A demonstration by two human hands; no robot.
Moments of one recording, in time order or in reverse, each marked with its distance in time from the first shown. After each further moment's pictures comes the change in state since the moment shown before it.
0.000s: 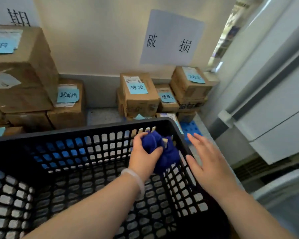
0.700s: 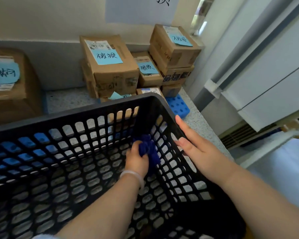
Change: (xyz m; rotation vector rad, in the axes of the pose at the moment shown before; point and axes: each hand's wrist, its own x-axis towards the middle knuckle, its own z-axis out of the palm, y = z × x) left_hand 0.049 -0.137 0.052 0.369 -0.100 -0.231; right_hand 0.009 0.014 0.023 0.513 -0.319 0.287
